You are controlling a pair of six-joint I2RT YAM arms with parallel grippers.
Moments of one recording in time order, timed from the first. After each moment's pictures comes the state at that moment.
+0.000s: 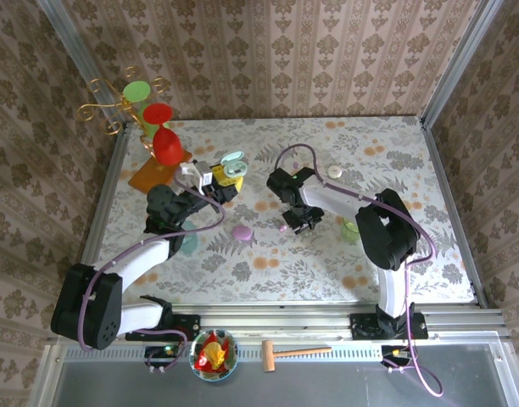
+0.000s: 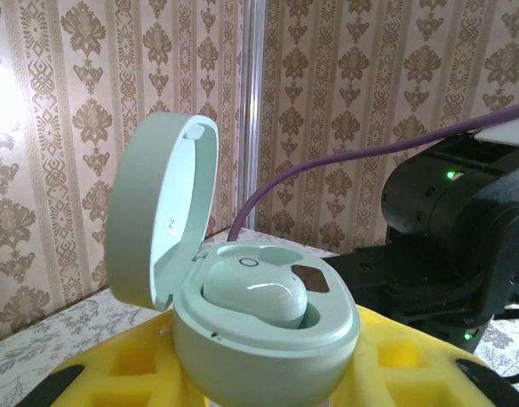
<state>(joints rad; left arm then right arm) -0.38 1.24 0.53 0.95 0.73 -0.20 0.66 1.95 1.45 -1.10 0.23 0.24</state>
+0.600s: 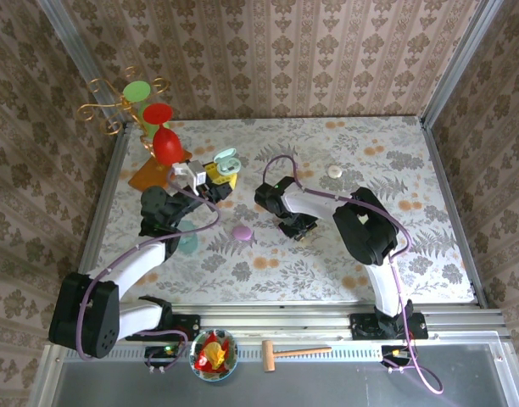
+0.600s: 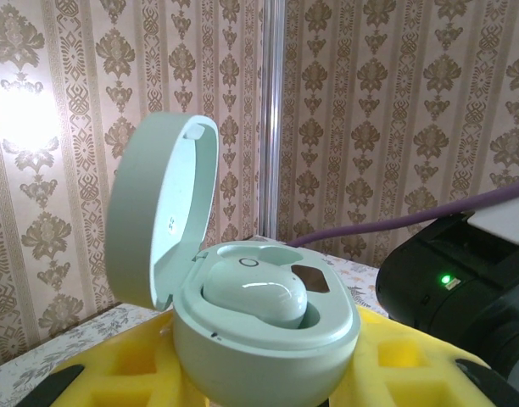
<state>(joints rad) -0.35 1.19 0.52 0.94 0.71 -0.19 0.74 2.10 1.51 -1.19 0.38 0.27</state>
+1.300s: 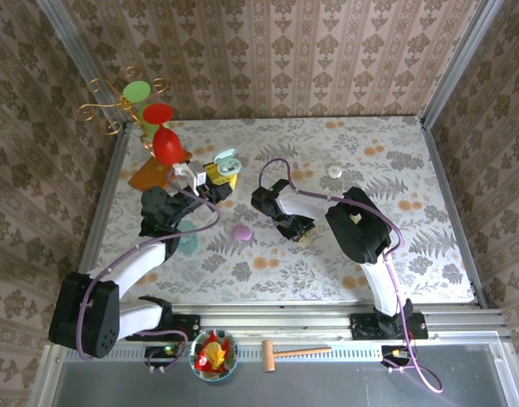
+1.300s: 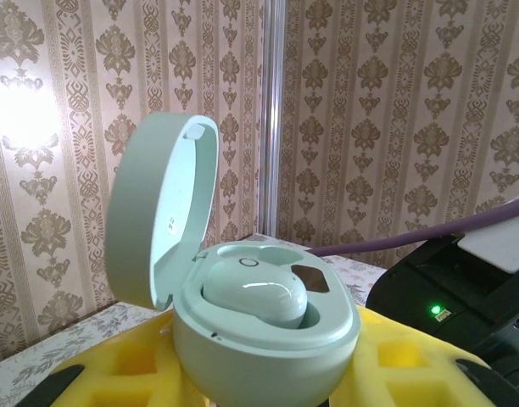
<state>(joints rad) -0.35 1.19 0.51 0.94 0.71 -0.19 0.75 2.14 1.54 -1.20 0.42 0.27</state>
